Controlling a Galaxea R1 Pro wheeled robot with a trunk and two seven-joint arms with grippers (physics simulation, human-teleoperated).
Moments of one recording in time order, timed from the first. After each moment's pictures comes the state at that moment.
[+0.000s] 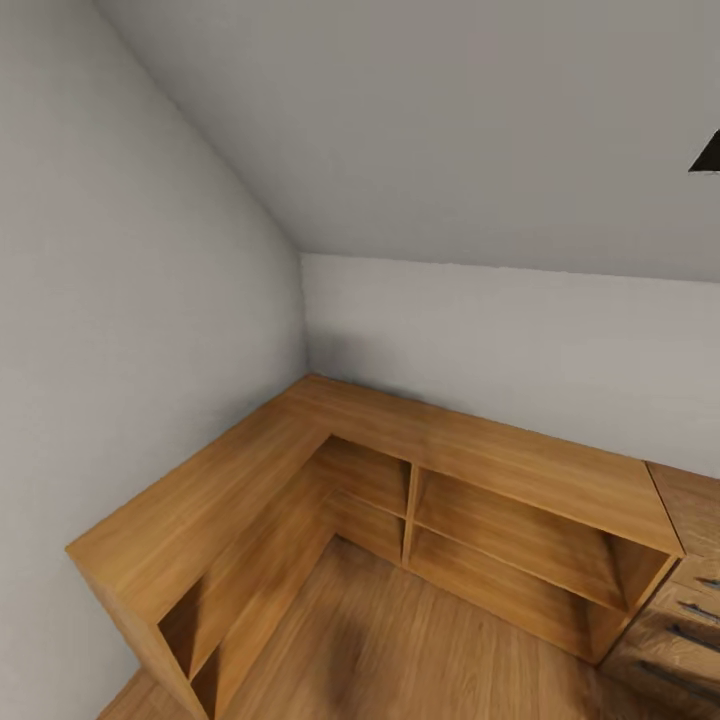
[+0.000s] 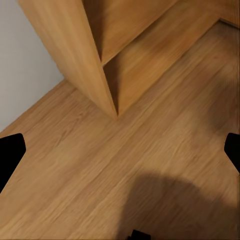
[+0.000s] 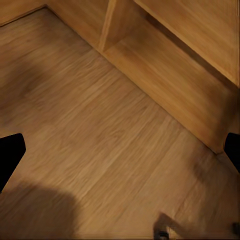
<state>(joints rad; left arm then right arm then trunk) -0.10 -0.05 -0.47 -0.04 0.54 -0.85 0.30 -0.28 -0.07 -0.02 0.01 0.41 -0.70 -0.21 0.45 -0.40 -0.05</state>
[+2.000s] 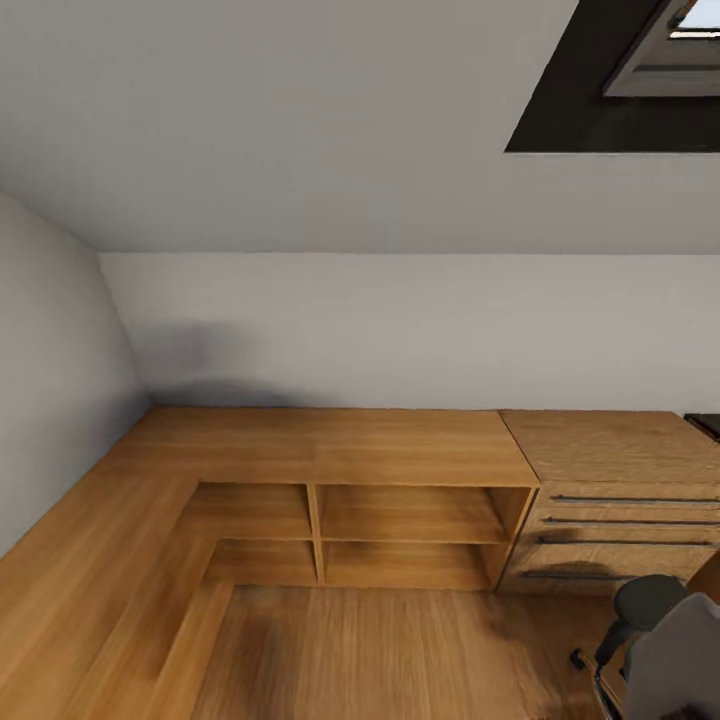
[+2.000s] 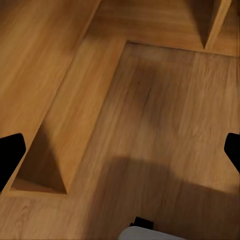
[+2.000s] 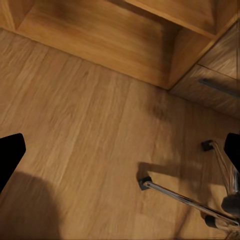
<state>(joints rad) -0.10 -0.05 -0.47 -0.04 0.54 -0.85 0.30 -0.28 -0.07 -0.02 0.01 0.41 -0.70 -0.21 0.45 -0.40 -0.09</state>
